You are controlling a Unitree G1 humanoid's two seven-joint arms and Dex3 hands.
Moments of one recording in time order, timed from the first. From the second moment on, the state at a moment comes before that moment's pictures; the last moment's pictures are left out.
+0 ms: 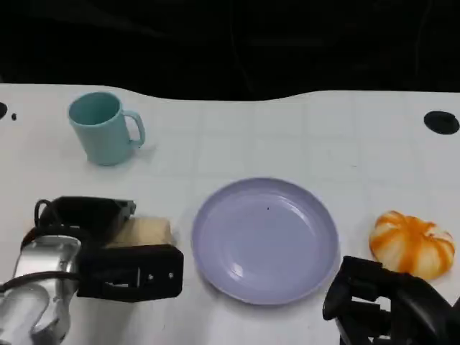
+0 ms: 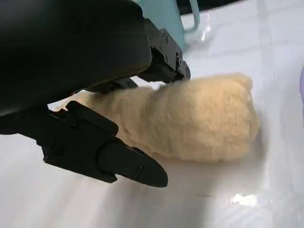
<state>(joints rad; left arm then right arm) -0.37 0.39 -0.39 0.37 0.97 0.20 -0.26 0.35 -0.21 0.15 -0.63 0.13 0.44 0.24</state>
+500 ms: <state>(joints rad) -0.43 0.37 -0.42 0.74 0.85 -0.11 0.30 0.37 -0.21 0.15 -0.65 0.13 0.44 0.23</state>
